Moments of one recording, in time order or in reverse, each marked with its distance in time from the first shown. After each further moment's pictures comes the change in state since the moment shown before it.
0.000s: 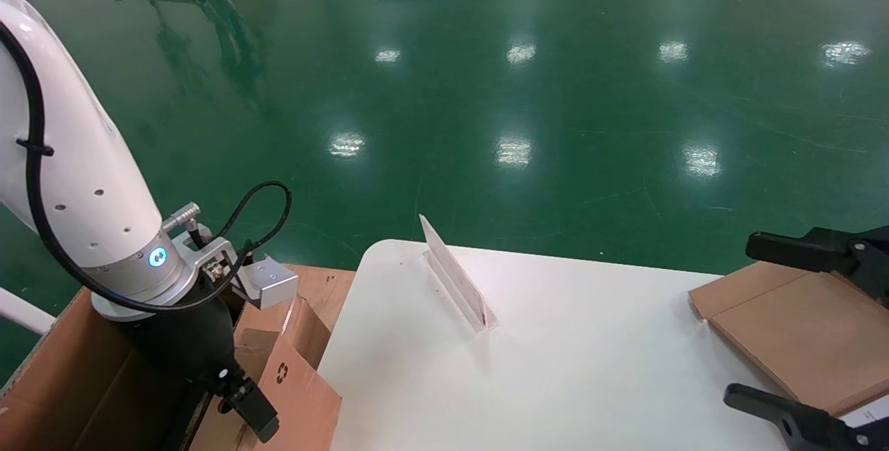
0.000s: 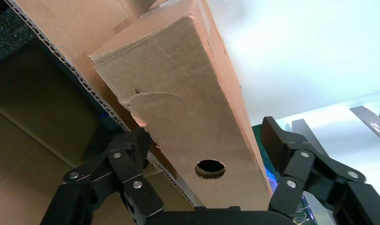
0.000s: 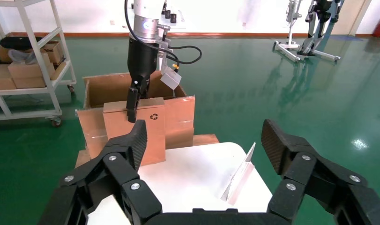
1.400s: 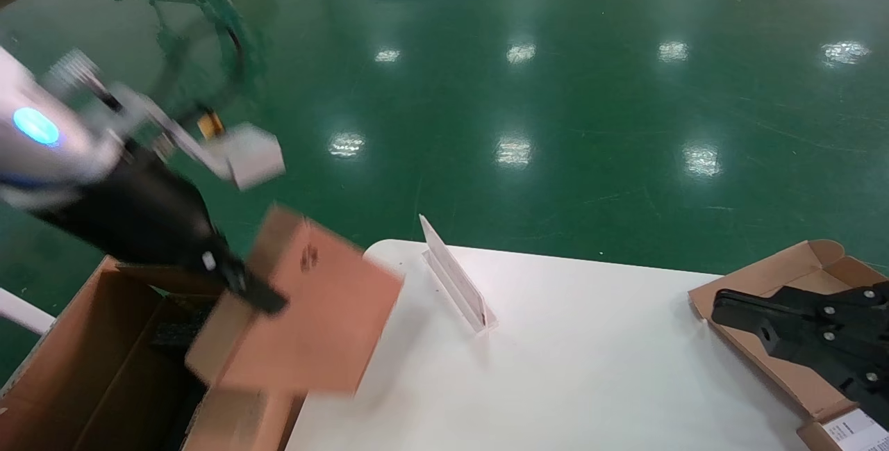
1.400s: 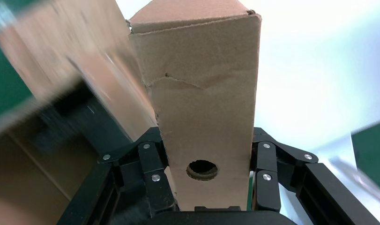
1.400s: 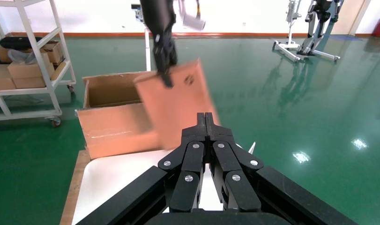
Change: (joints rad) left arm -0.233 -0.103 -0.223 0.019 -0.023 0.053 0.133; right arm 0.000 0.000 0.000 0.000 0.000 0.000 0.000
